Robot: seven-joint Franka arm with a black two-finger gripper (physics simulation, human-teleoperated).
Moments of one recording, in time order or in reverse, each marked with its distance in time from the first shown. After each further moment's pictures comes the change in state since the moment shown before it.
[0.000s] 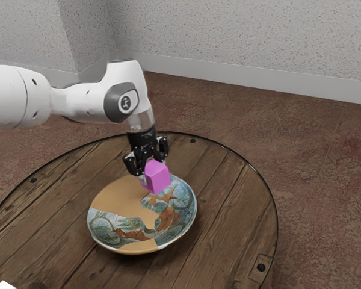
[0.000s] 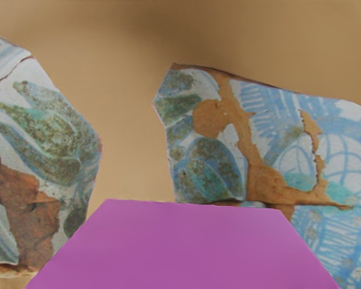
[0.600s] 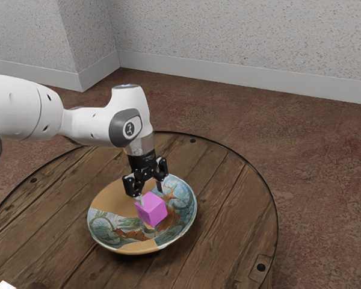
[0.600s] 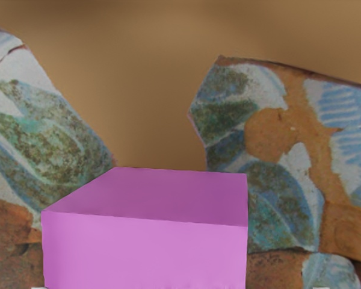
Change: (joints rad) arm 0.000 0.045 -0.012 -0.100 0.001 0.110 0.003
